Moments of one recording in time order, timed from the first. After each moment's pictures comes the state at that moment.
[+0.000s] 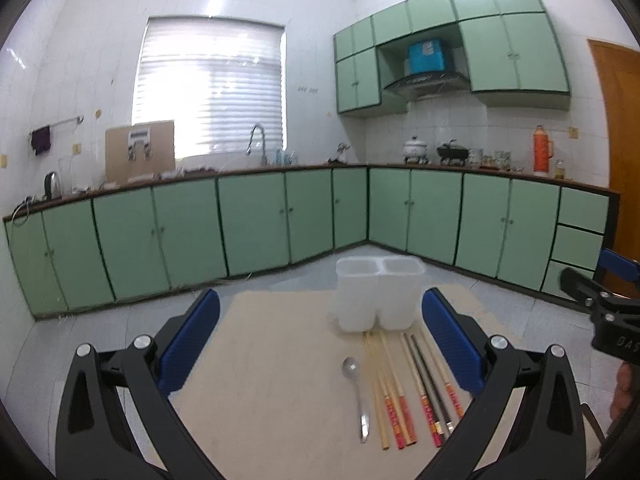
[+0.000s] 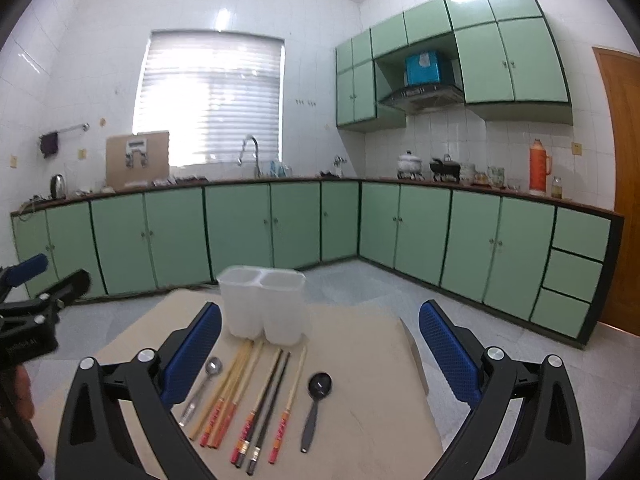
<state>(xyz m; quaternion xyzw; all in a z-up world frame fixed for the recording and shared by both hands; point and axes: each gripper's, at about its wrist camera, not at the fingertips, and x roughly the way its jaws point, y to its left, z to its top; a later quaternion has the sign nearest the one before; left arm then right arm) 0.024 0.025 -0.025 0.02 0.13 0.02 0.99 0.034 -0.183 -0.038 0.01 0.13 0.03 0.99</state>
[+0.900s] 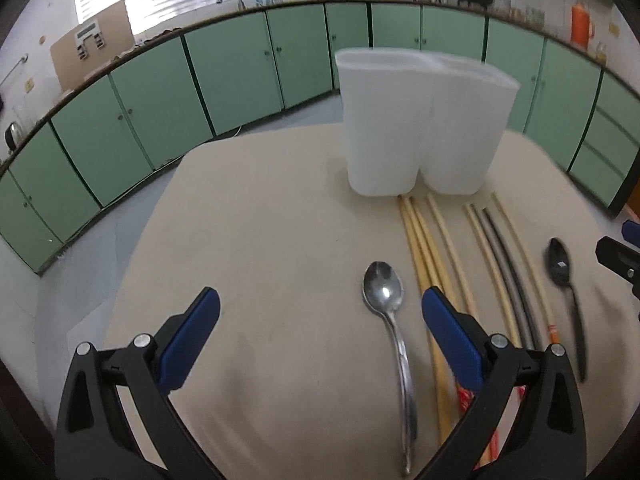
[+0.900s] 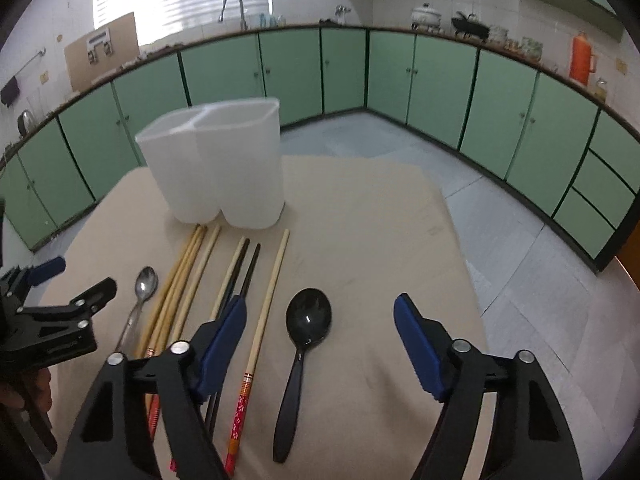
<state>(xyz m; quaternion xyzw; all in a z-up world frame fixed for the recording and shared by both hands) 0.210 0.026 -0.150 0.06 0.42 0.02 0.91 0.199 -0.182 -0.142 0.01 0.40 0.05 0.91</state>
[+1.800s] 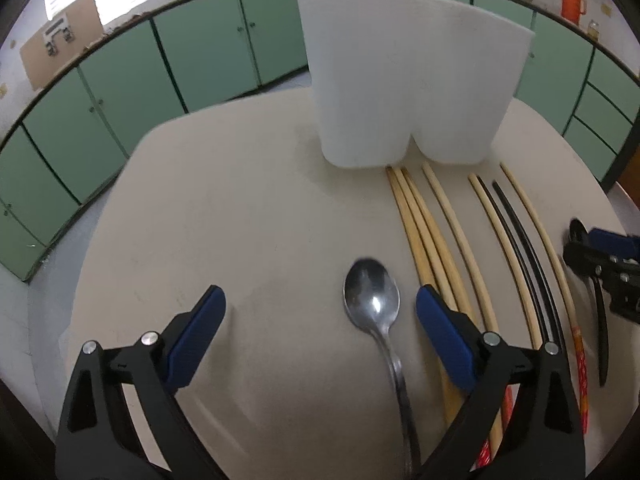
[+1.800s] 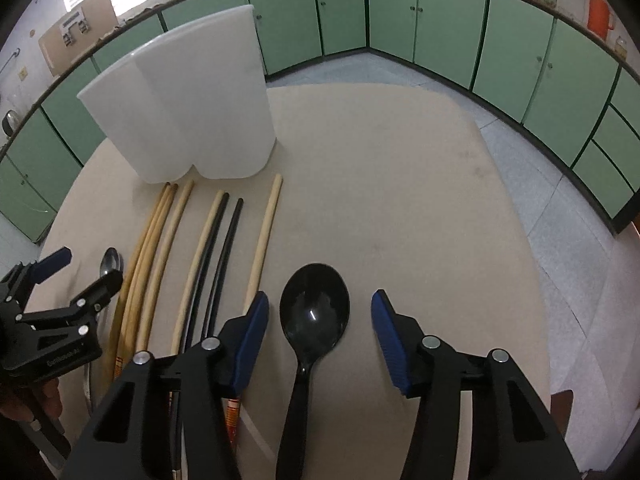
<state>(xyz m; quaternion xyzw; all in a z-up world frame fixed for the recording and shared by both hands) 0.240 0.012 -0.180 0.06 0.46 -0.02 0.88 0.240 -0.182 -0.179 0.04 0.49 0.05 0.87</state>
